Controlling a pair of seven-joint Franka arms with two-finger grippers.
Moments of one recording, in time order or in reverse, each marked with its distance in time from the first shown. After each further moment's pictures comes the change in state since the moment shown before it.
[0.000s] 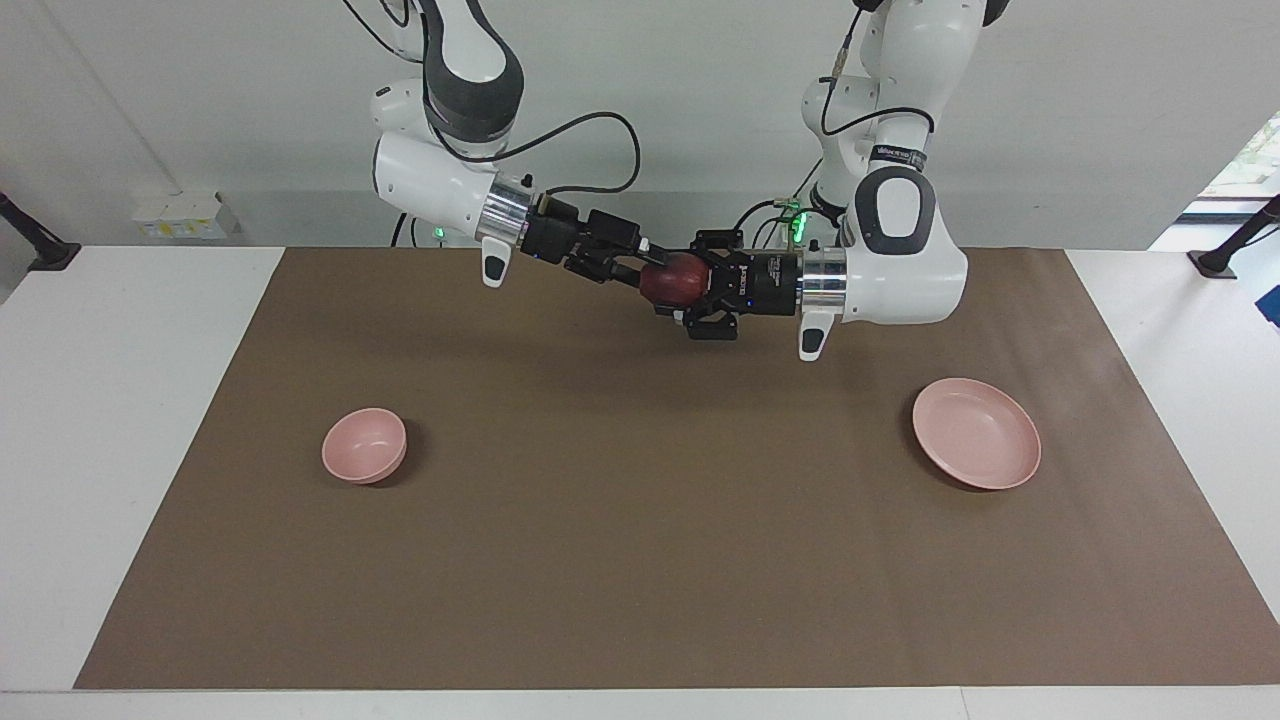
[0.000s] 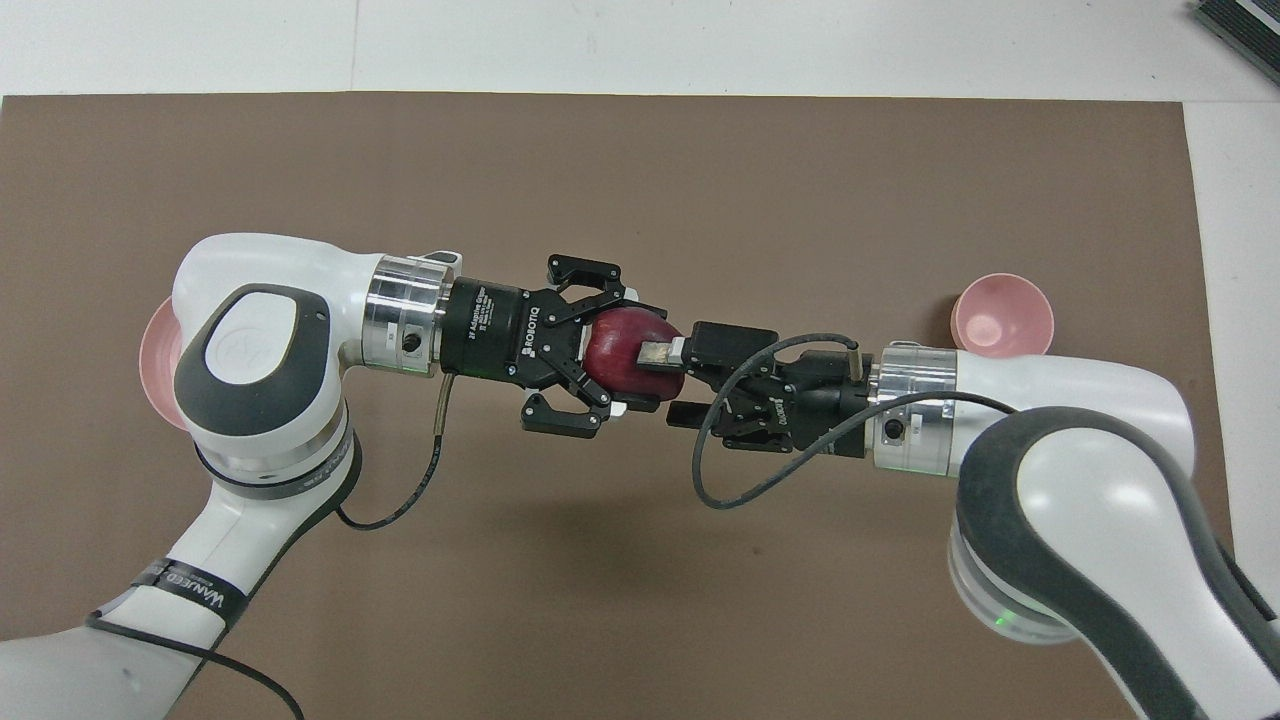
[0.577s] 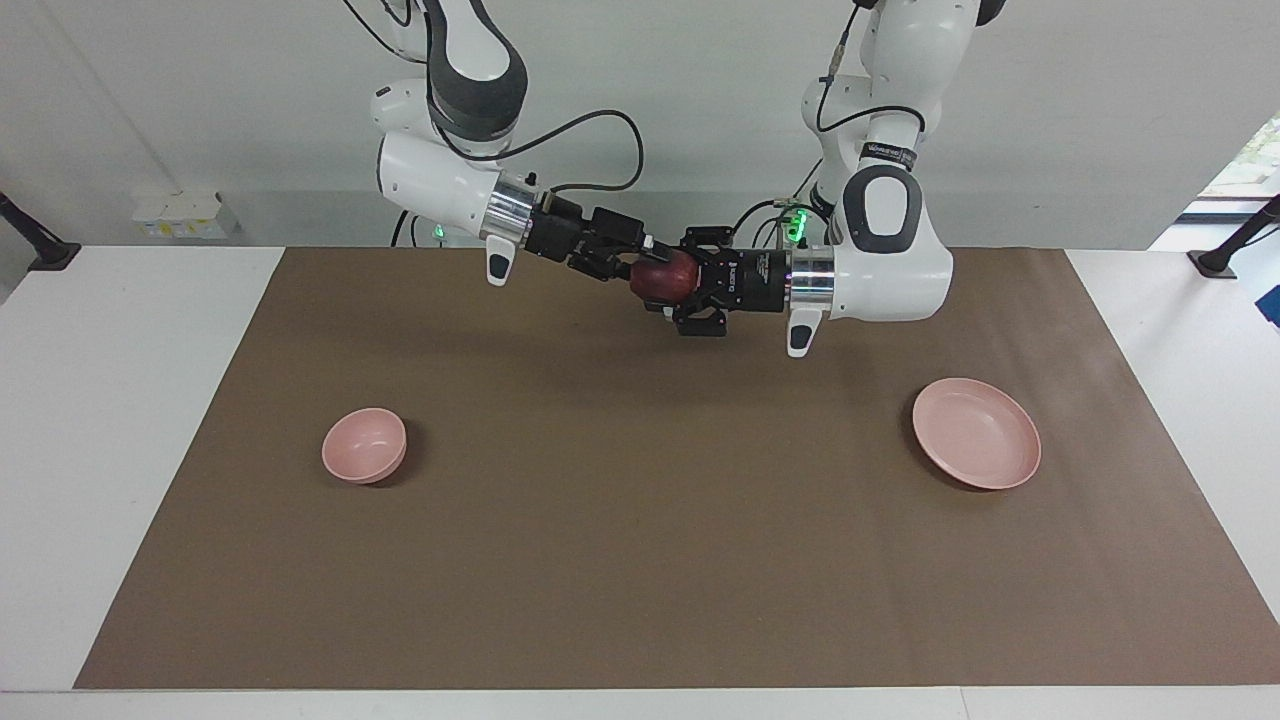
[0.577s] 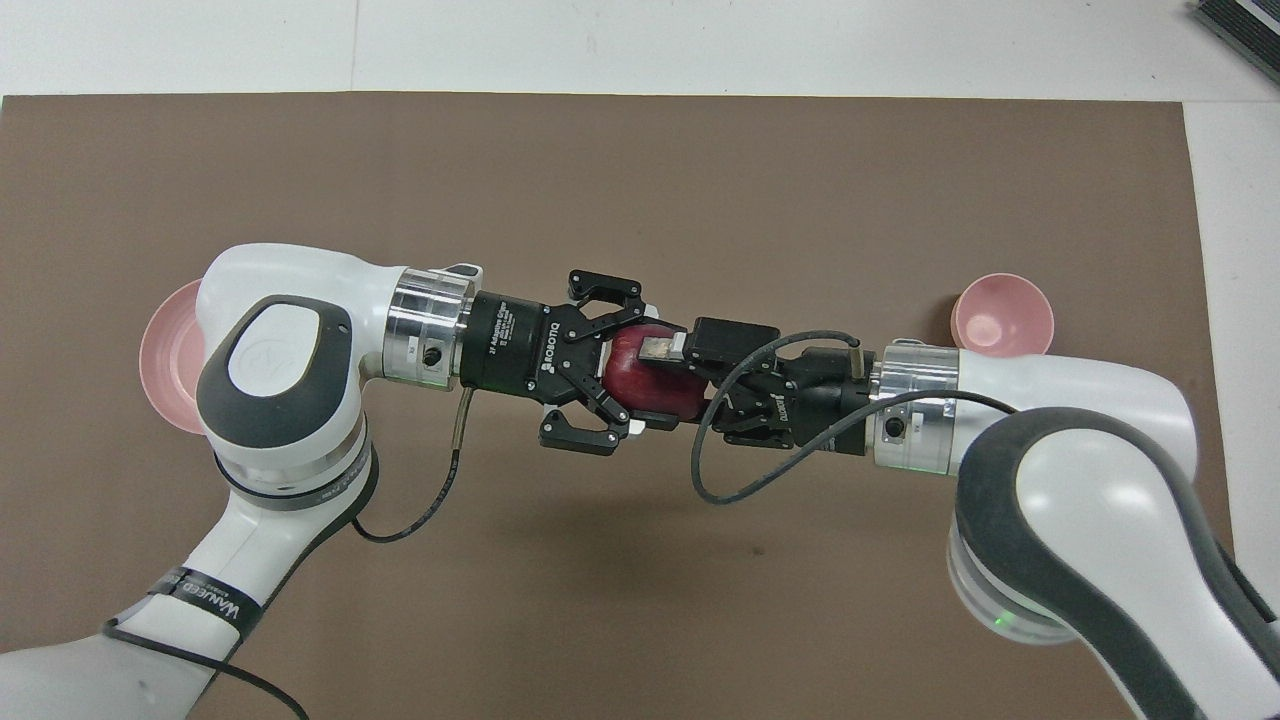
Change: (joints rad) left arm -0.003 -0.007 -0.033 -0.013 -0.011 0.001 0.000; right arm 0.002 0.000 0.001 0.003 0.000 0.031 -0.001
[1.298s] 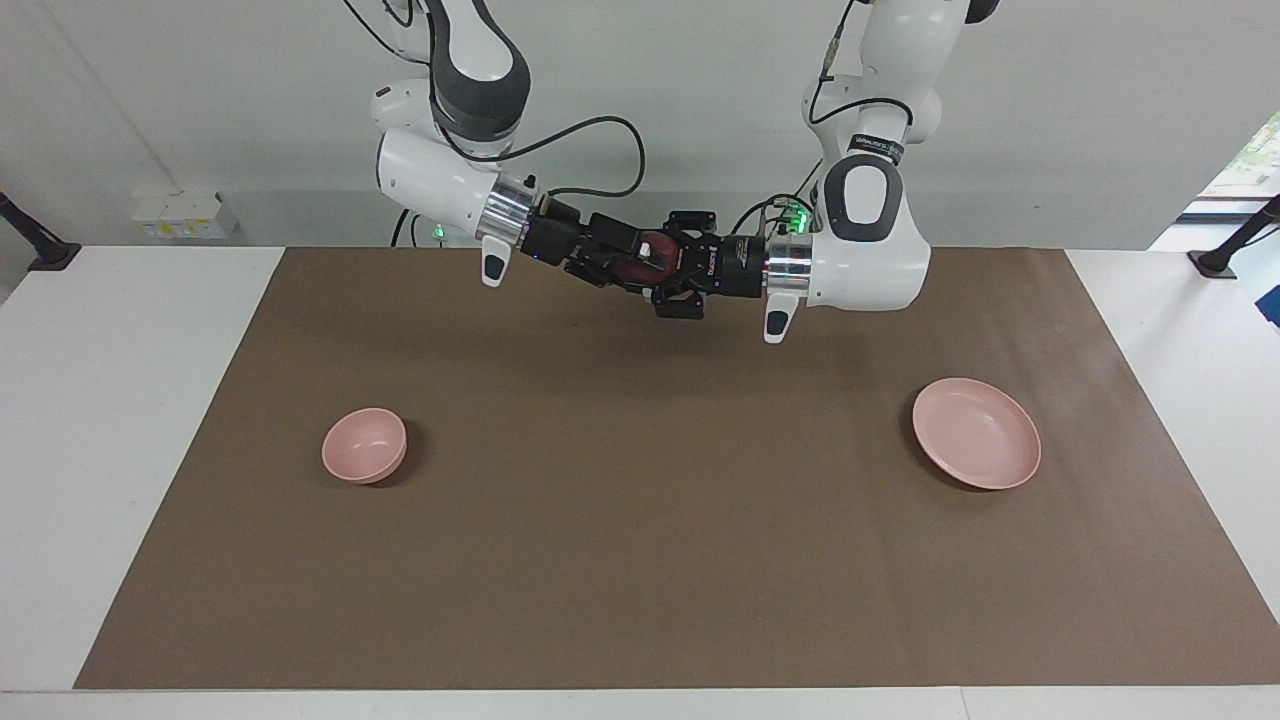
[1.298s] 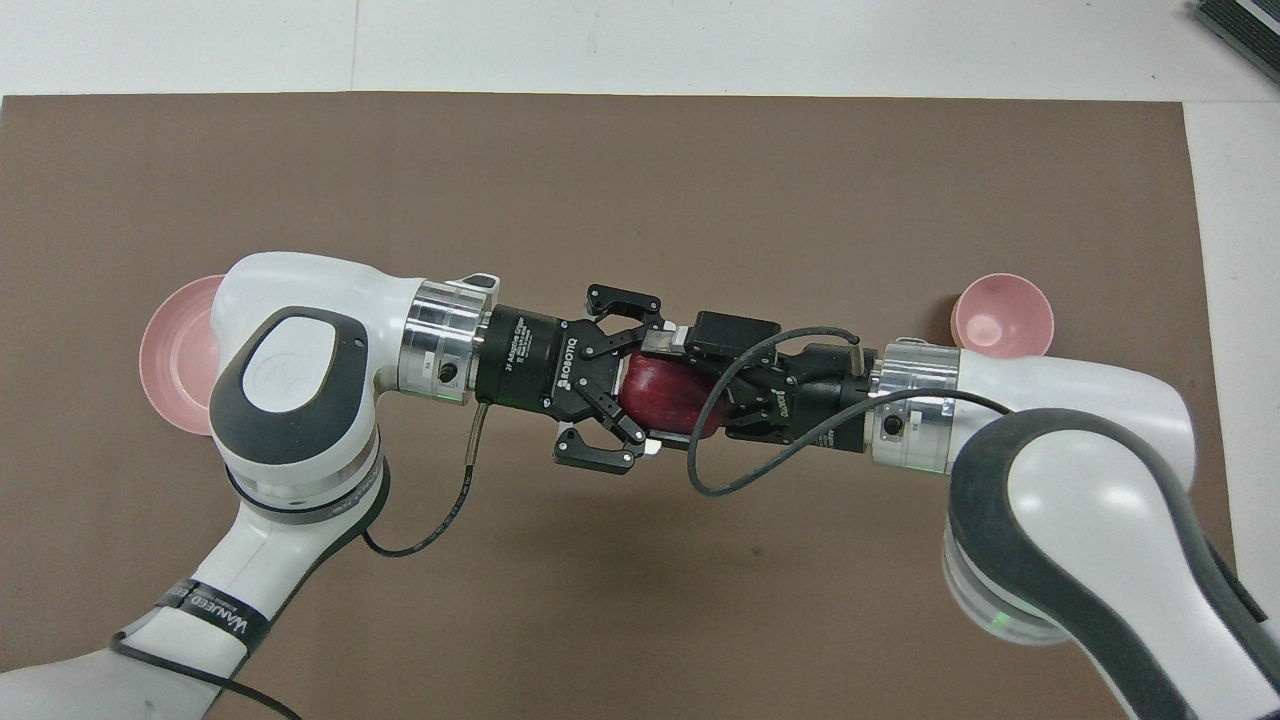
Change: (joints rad) left arm -0.017 -0.017 -0.003 -0.011 -0.003 0.001 0.016; right arm 0.006 0.002 0.001 0.000 0.000 0.023 0.000
